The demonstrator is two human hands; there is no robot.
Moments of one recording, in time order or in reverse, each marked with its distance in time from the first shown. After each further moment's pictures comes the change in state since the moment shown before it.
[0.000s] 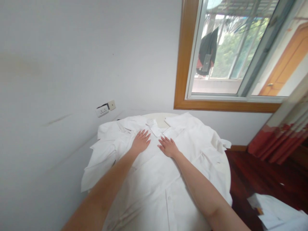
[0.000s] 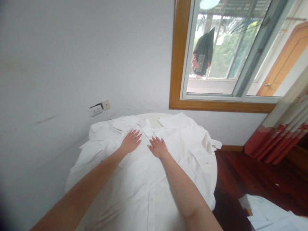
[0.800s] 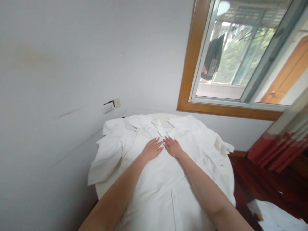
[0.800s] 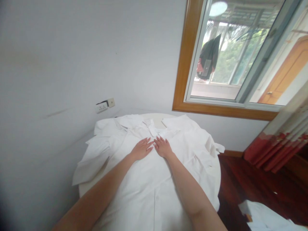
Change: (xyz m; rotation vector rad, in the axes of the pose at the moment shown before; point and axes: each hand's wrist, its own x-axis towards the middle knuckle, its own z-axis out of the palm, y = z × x) left_hand -0.028 0.050 0.007 -0.153 -0.129 -0.006; right_hand 0.000 -0.001 0.004 -0.034 0.000 0.007
